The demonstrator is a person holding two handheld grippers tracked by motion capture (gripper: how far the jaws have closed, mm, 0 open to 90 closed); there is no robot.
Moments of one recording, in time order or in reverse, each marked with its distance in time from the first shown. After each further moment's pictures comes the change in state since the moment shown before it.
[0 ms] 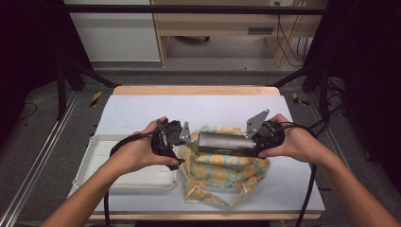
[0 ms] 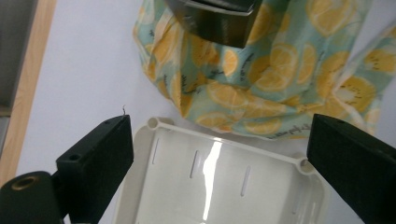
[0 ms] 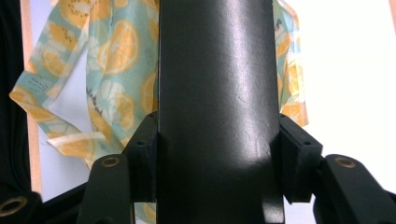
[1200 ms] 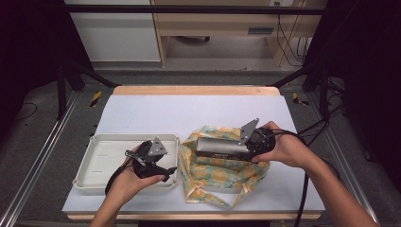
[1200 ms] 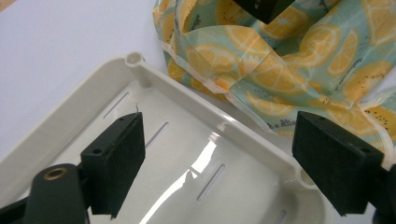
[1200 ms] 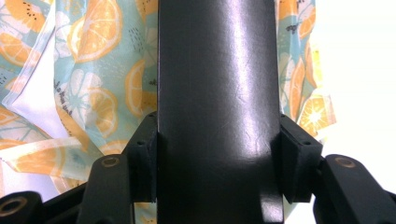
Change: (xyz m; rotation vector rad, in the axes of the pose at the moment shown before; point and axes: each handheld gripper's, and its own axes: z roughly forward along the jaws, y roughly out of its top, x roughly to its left) left arm -0.035 -0.092 0.049 -0.252 0.065 -0.456; right arm 0.003 -0.007 0.040 0.043 -0.006 0.003
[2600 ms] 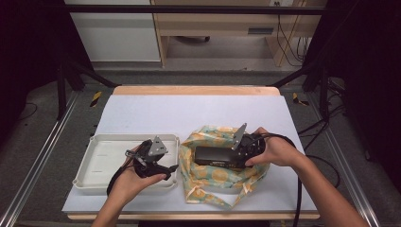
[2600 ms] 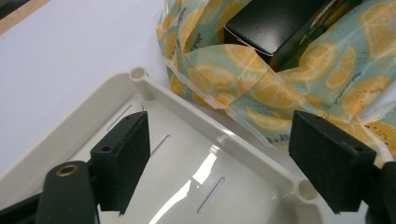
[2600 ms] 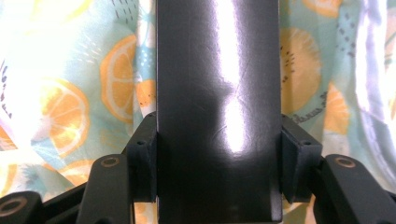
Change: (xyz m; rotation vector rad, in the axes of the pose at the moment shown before) left arm -0.002 0.003 -0.002 -0.047 0.016 -0.004; right arm -0.006 -0.004 0.051 0.084 0.125 0.019
